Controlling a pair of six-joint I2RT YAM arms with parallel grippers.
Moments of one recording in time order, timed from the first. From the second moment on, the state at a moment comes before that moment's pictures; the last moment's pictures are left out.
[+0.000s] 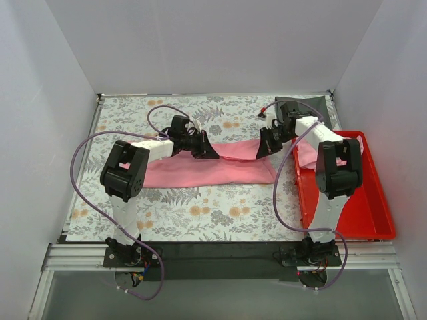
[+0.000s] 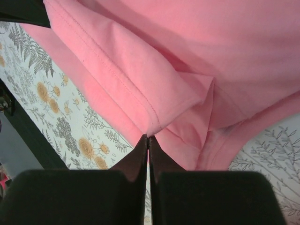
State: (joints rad) left arm -0.40 2.00 1.22 0.04 0.75 -0.60; right arm 0.17 1.94 1.45 -0.79 -0.72 -0.21
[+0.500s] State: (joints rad) left arm -0.39 1.99 1.21 -0.14 0.76 -0.49; right arm 0.17 1.91 1.37 -0.82 -0.70 -0.23
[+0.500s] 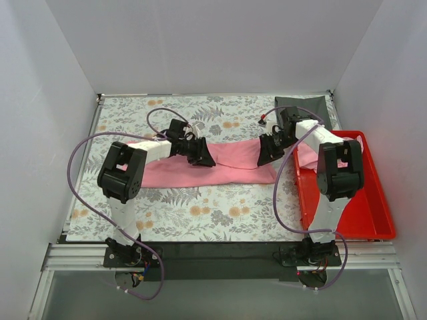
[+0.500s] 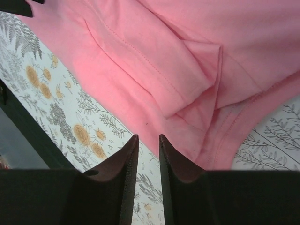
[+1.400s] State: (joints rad) left arm 0.17 1.84 1.12 -0.71 0.50 0.15; right arm 0.27 1.92 1.31 -0.80 -0.30 -0.37
